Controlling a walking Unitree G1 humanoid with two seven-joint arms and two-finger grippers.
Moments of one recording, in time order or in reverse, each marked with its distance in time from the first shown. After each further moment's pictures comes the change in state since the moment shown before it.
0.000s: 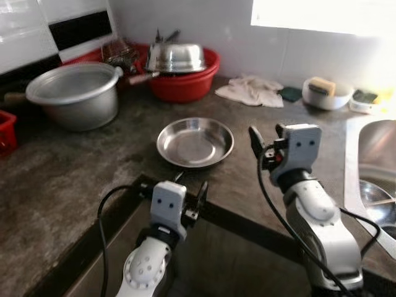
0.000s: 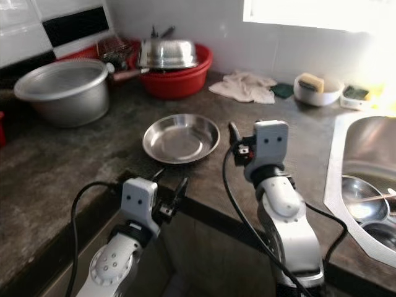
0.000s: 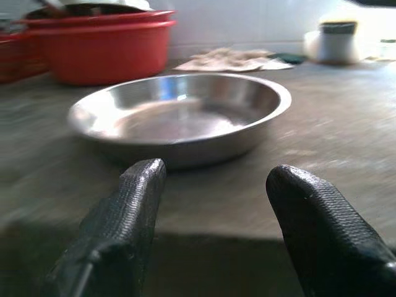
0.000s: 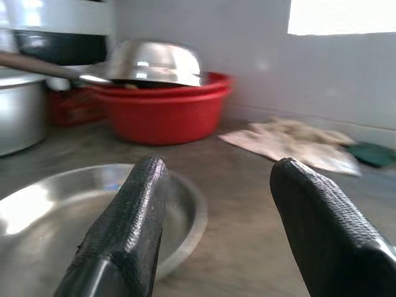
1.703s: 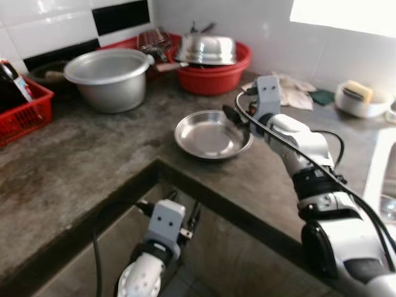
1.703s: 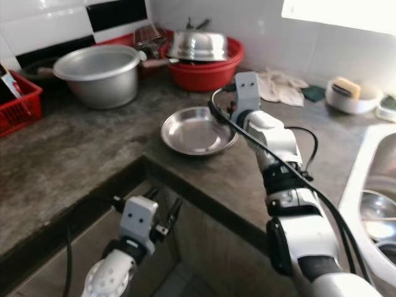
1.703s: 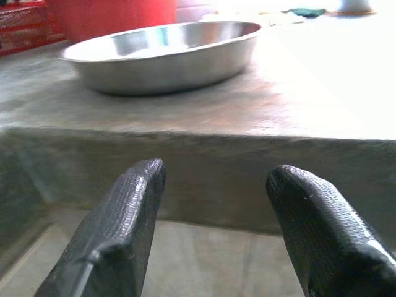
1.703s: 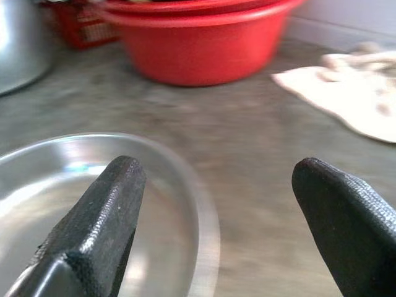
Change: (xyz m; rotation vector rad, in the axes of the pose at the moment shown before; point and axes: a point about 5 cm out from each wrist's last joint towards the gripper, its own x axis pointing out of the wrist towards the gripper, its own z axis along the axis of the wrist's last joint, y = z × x) left arm -0.012 -0.010 -0.020 0.080 0.067 -0.056; right arm 0.110 -0.049 -0.001 0.053 0.349 0.033
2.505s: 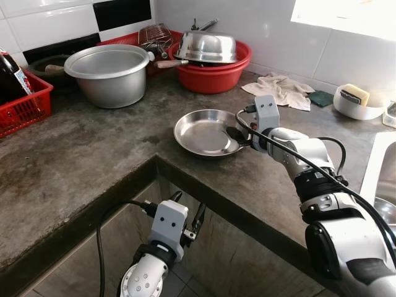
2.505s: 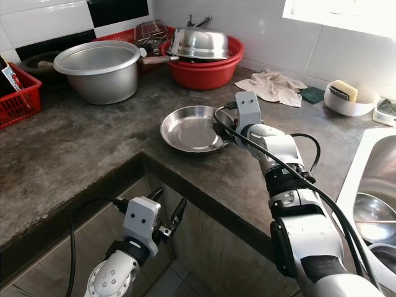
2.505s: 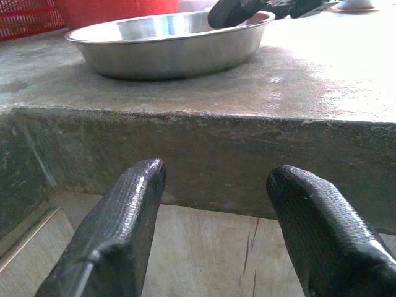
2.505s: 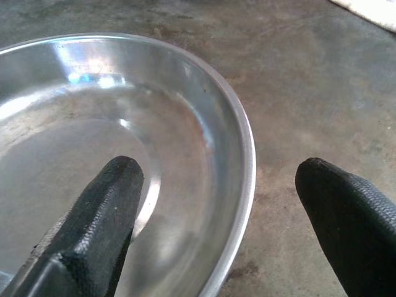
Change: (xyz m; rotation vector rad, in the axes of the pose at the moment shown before) left arm -0.002 0.001 -0.002 -0.019 0.008 -0.012; right arm 0.006 0.012 -0.029 0.008 0.183 0.023
